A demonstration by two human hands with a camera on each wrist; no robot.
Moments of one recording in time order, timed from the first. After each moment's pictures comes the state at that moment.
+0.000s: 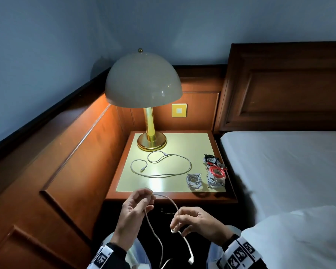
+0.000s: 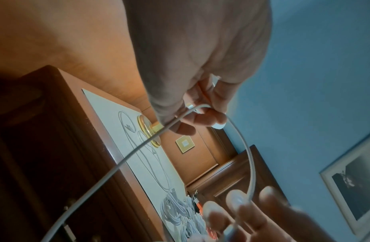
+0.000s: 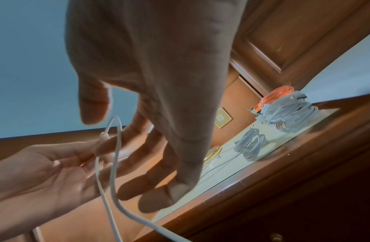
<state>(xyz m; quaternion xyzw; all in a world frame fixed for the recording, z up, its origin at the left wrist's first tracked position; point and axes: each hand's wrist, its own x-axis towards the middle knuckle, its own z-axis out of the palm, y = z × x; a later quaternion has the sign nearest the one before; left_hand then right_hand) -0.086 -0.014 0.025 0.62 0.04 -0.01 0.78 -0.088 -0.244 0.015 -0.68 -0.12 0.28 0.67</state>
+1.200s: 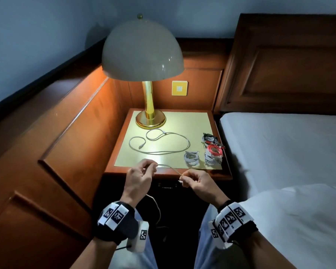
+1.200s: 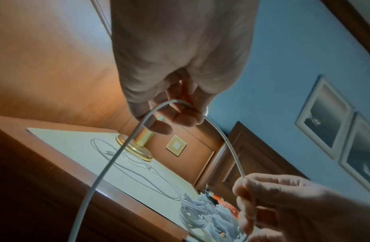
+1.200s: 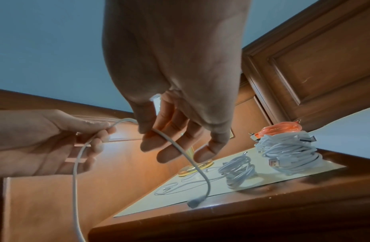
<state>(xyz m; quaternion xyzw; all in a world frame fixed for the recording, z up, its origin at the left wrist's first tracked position) -0.065 -0.029 0.026 0.82 -0.02 0.08 0.56 -0.062 -0.259 -0.001 -0.82 -0.09 0.08 0.56</state>
